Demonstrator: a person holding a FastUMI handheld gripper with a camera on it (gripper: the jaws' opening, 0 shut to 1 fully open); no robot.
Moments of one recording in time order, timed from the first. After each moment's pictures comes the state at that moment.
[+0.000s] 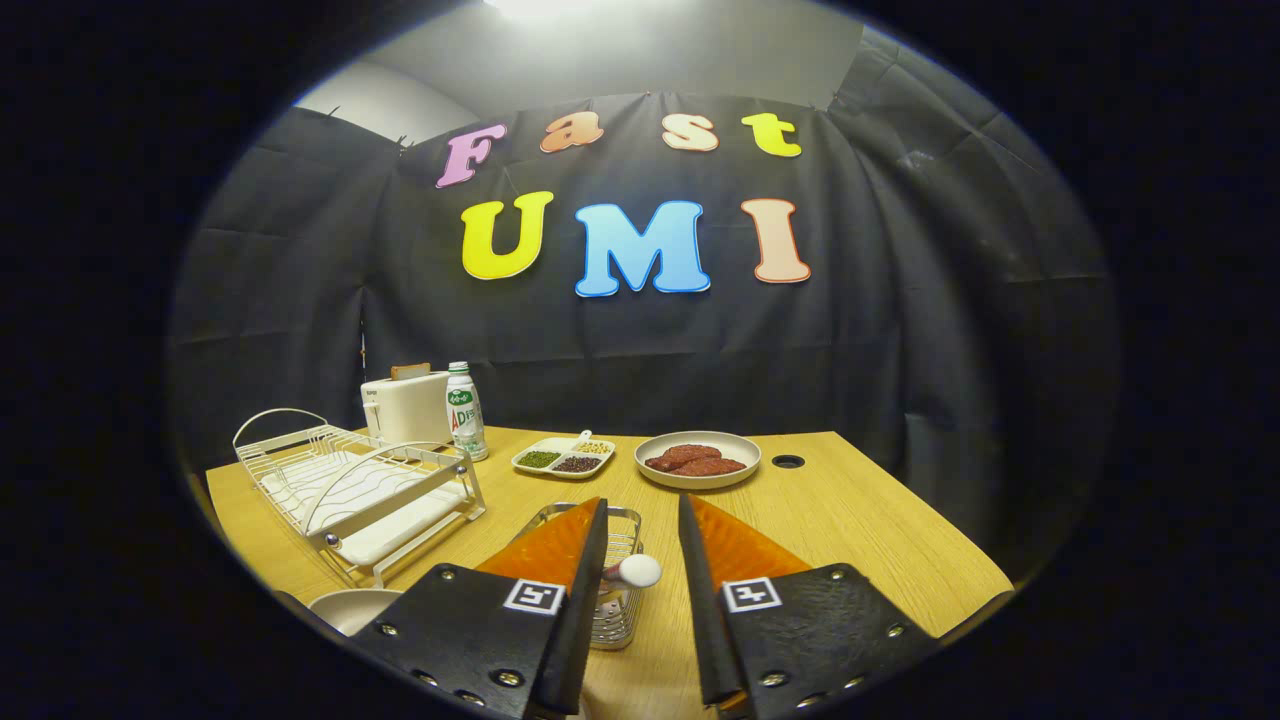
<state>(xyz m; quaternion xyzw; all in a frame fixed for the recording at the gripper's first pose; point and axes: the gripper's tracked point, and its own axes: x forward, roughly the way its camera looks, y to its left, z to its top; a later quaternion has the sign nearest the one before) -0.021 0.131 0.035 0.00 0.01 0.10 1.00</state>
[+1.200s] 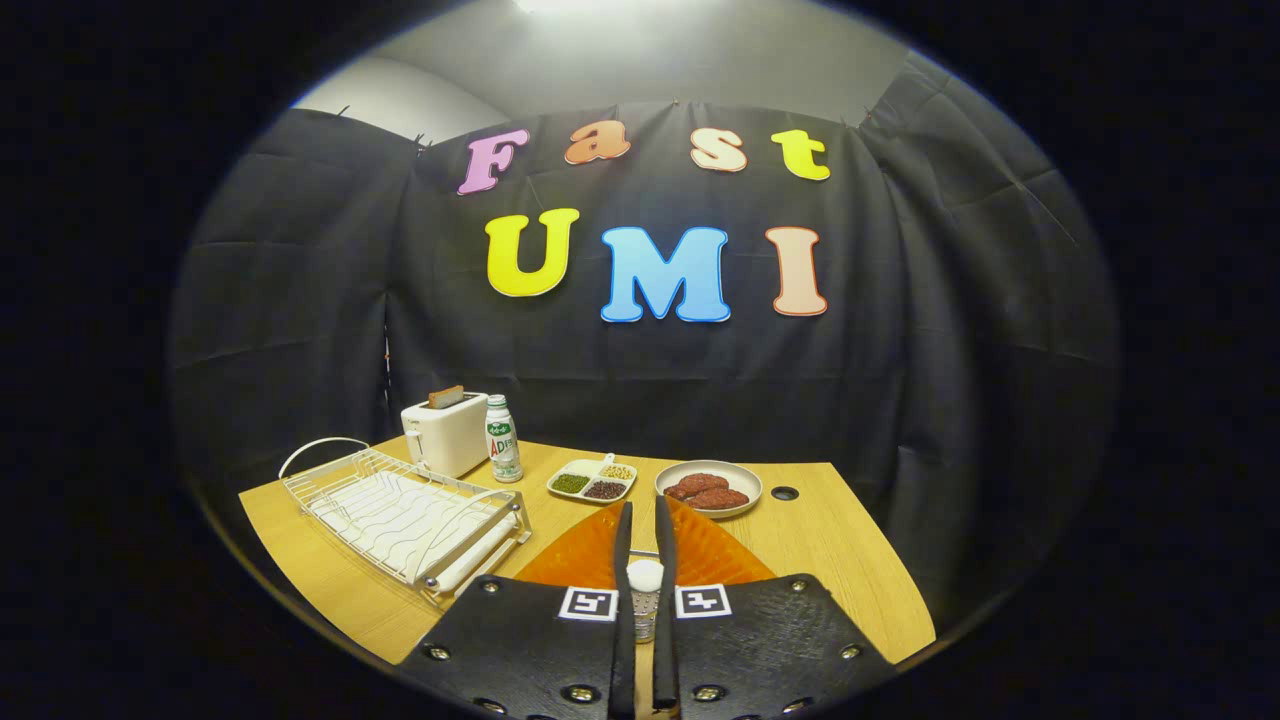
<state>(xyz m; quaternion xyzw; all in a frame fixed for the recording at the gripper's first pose) -0.096 0.142 0.146 -0.03 0.04 0.10 0.99</state>
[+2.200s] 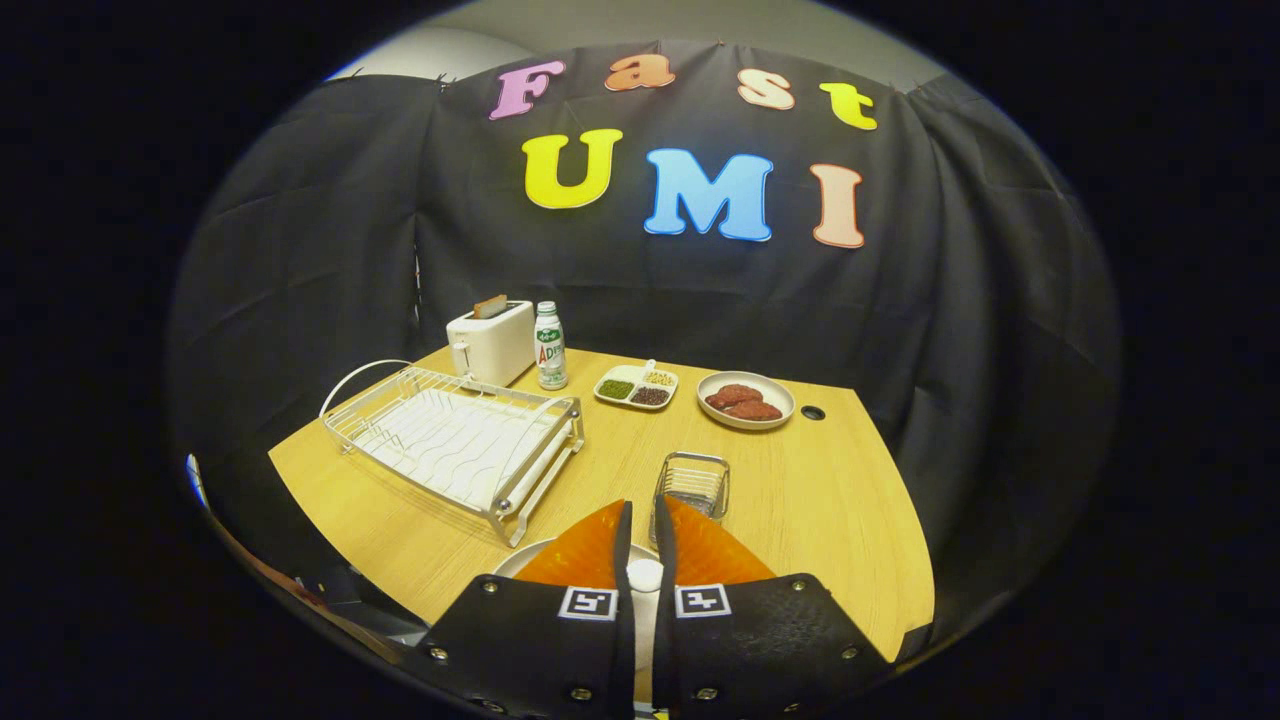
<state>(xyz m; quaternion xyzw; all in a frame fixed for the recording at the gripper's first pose) -0.159 0.201 0.094 -0.07 0.19 0.13 0.97</state>
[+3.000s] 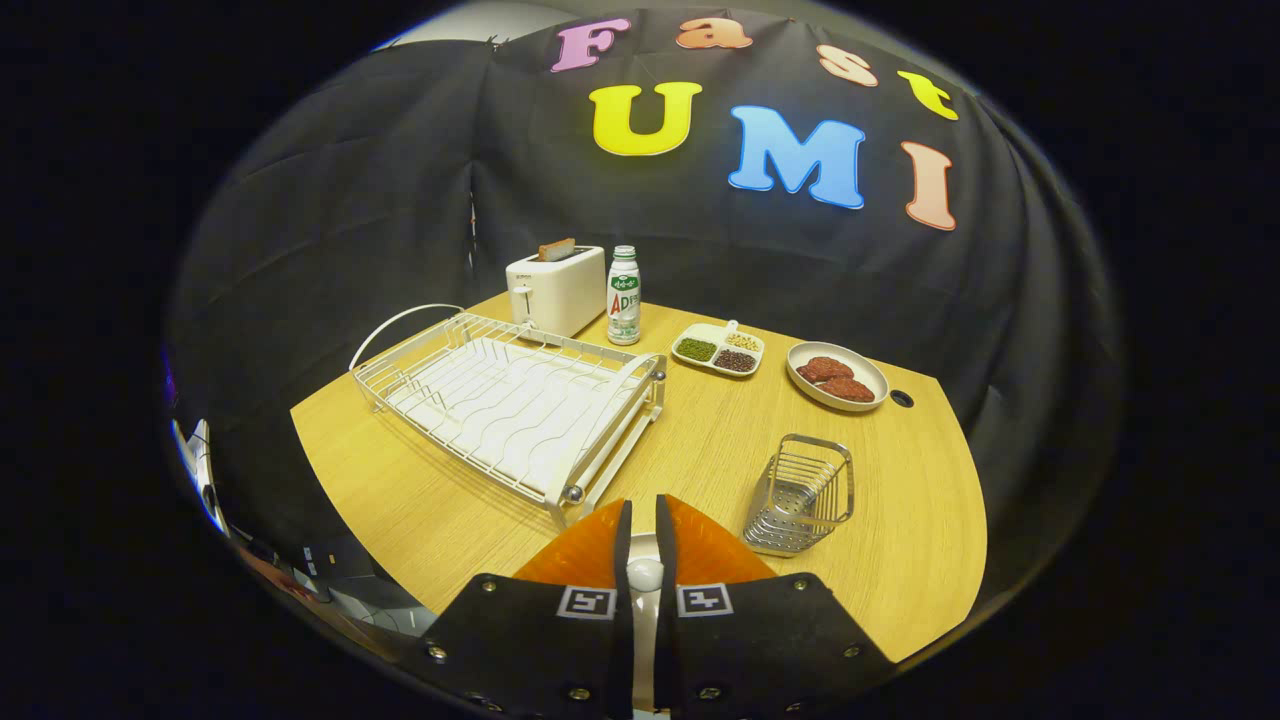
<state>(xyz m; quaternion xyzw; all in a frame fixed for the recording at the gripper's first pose) -0.131 0.284 0.041 -0.10 0.25 0.21 0.94</state>
